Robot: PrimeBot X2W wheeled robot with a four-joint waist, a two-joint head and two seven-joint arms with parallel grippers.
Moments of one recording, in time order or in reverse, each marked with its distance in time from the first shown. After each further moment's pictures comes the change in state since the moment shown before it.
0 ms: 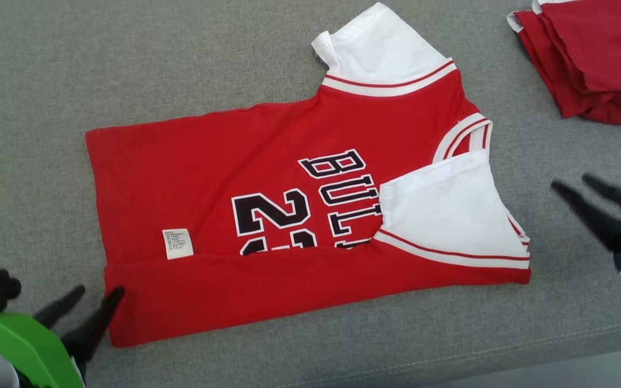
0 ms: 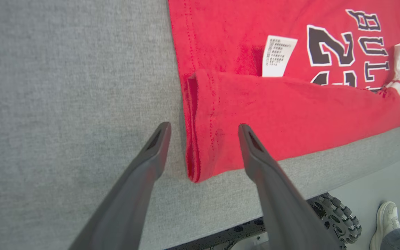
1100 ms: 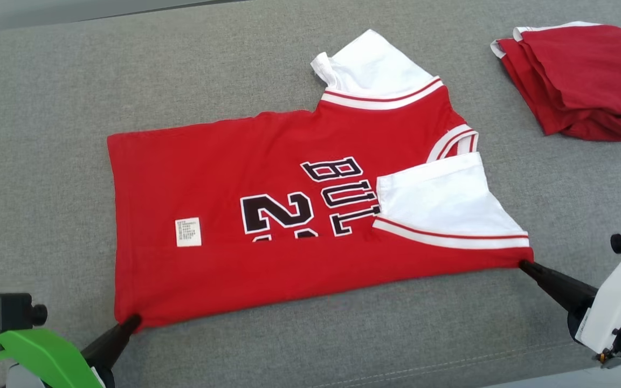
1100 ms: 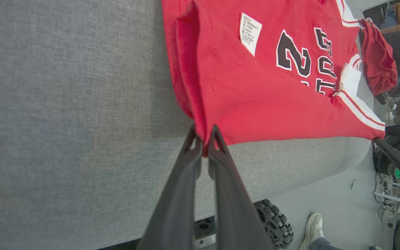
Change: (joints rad) left arm -0.044 -0.122 0.000 0.104 -0.160 0.009 0.025; right arm 0.017 0.089 0.098 0.142 0.052 0.051 0.032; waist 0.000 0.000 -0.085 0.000
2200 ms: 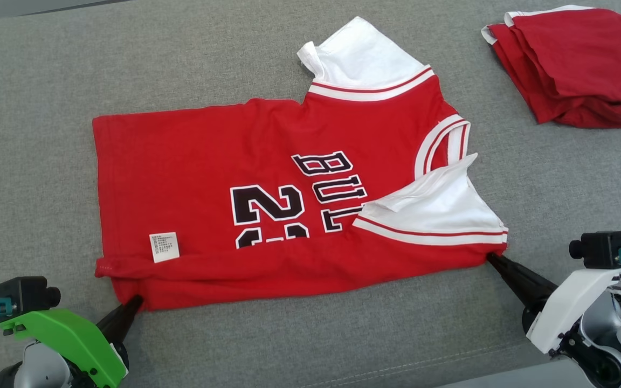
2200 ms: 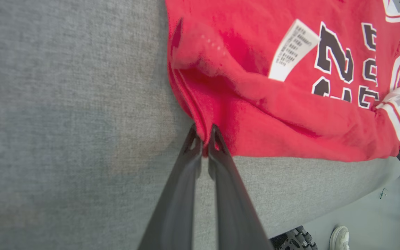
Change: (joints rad) left arm -0.088 -0.042 -0.069 0.132 0.127 0.020 -0.092; right arm -0.059 0.159 0.097 0.177 -0.217 0.035 -0.223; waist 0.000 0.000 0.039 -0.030
